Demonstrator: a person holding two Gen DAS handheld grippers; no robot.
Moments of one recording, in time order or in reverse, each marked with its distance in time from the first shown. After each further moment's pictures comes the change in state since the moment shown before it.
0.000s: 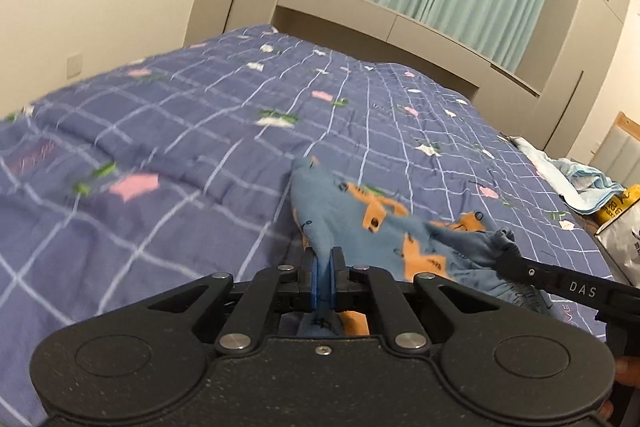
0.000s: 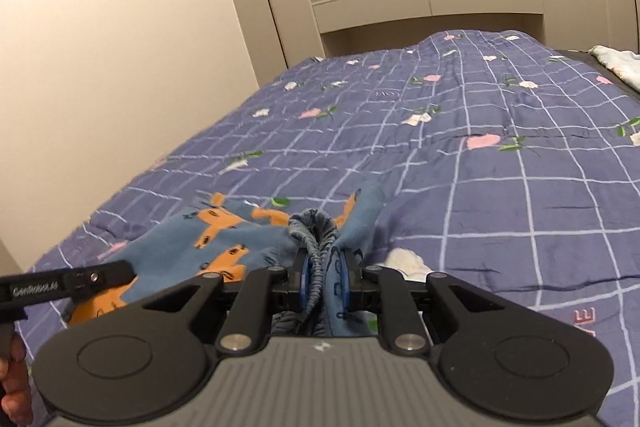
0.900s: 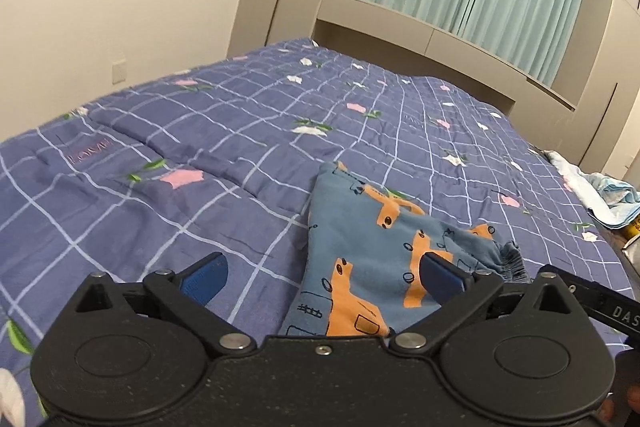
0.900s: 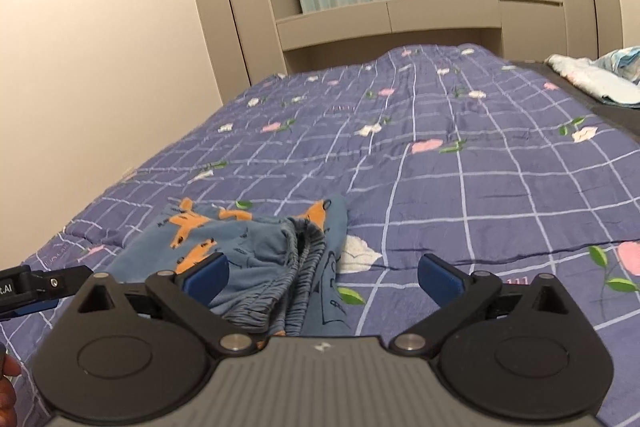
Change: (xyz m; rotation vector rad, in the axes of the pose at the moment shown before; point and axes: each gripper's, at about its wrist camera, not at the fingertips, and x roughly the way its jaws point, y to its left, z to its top) left arm -0.042 -0.024 -0.012 -0.013 -0.052 0.148; right arm -0.048 -0.002 -0.014 0.019 -0.093 -0.103
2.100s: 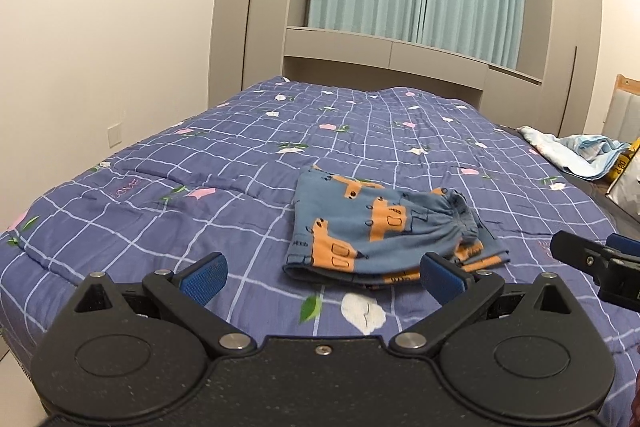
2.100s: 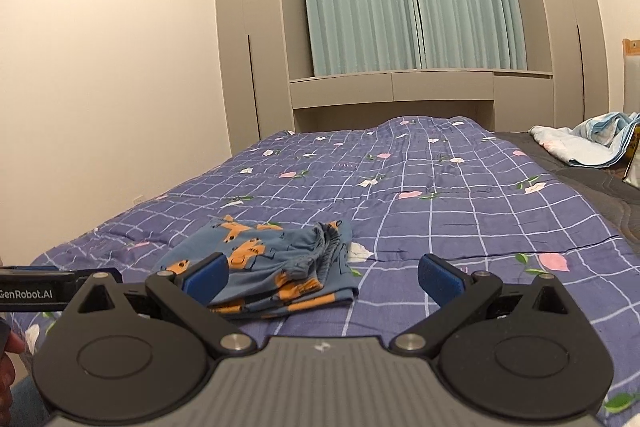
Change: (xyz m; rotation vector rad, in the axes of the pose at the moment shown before) left arm -0.107 -0.015 -0.051 0.197 -0.098 -0.016; right arm -0.126 0.026 -0.054 -0.106 -0.178 -0.025
